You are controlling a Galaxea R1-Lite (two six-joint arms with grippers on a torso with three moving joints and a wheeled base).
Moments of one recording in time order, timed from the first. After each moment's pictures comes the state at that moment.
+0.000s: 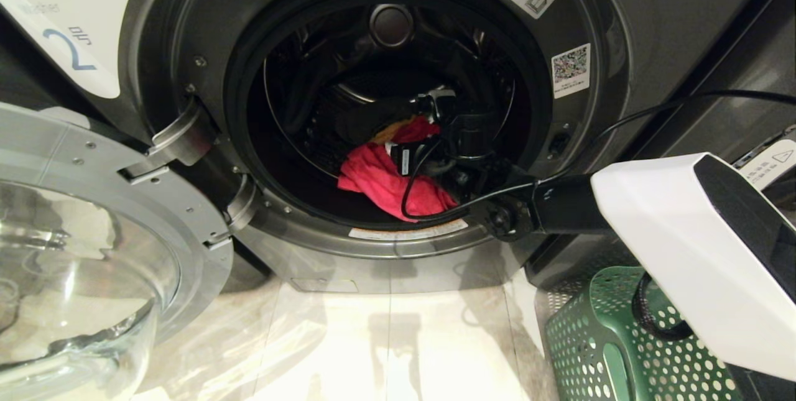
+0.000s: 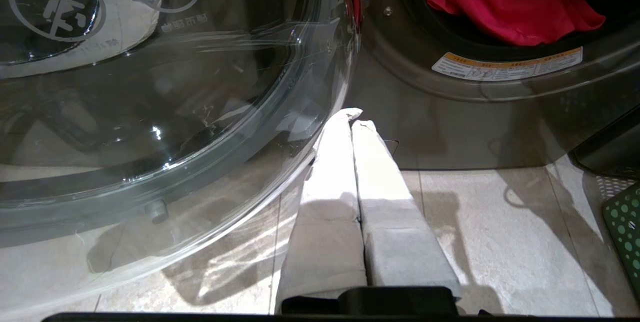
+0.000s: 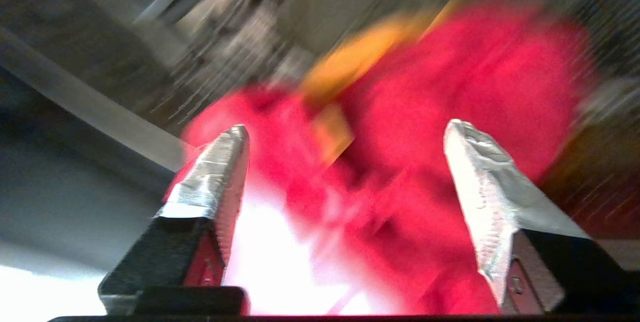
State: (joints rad) left arm 0.00 0.00 0.00 -0.11 0.01 -0.03; right arm 0.62 2.34 -1.85 -0.50 -0.21 0.11
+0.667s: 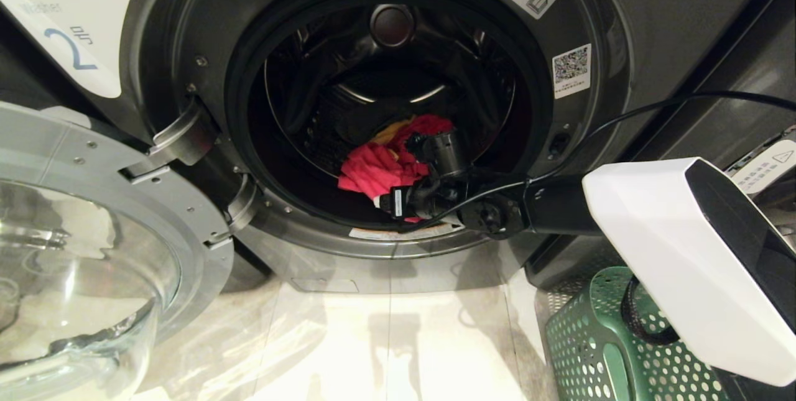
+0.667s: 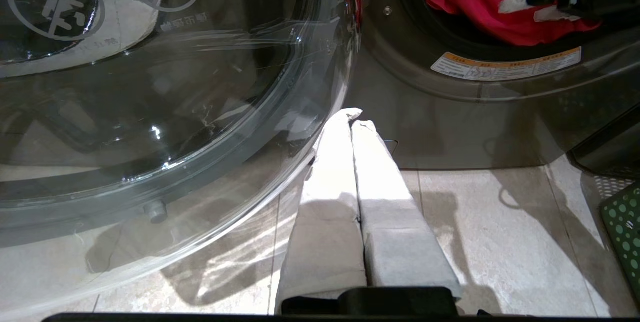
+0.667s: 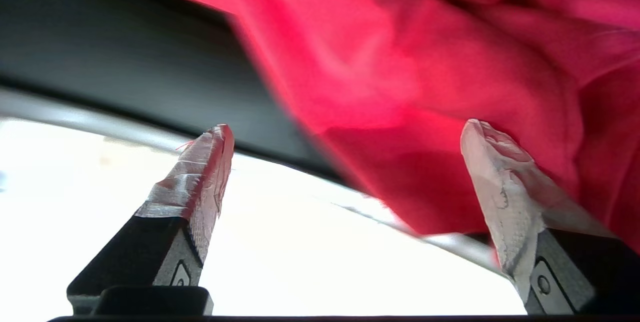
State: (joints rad) left arm 0.00 0.00 0.00 -0.11 0.01 -0.03; right arm 0.63 2.38 -1.93 -0.07 -0.12 0.26
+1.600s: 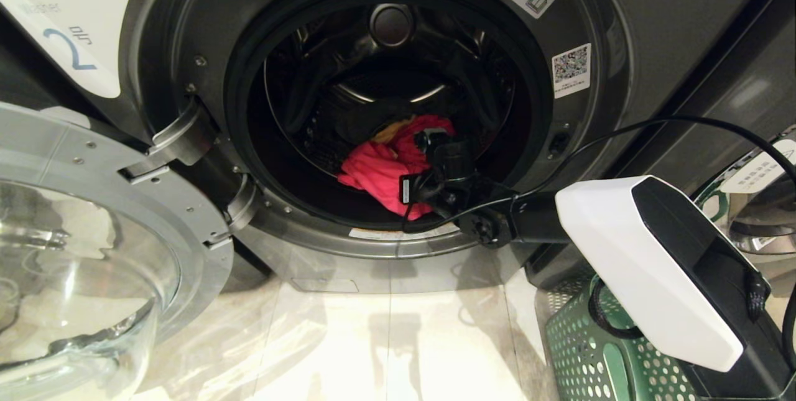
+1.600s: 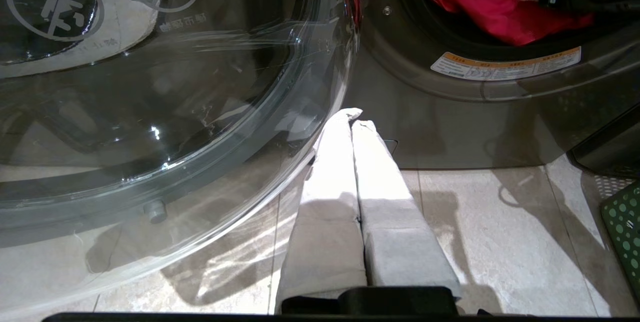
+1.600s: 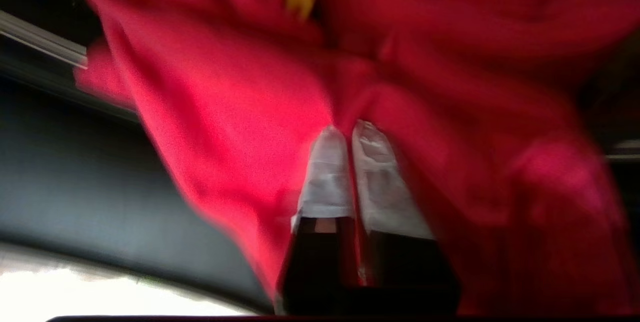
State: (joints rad) left arm 0.00 0.00 0.00 -0.11 0.01 -0.03; right arm 0.59 2.48 -1.97 -0.38 -0.22 0.16
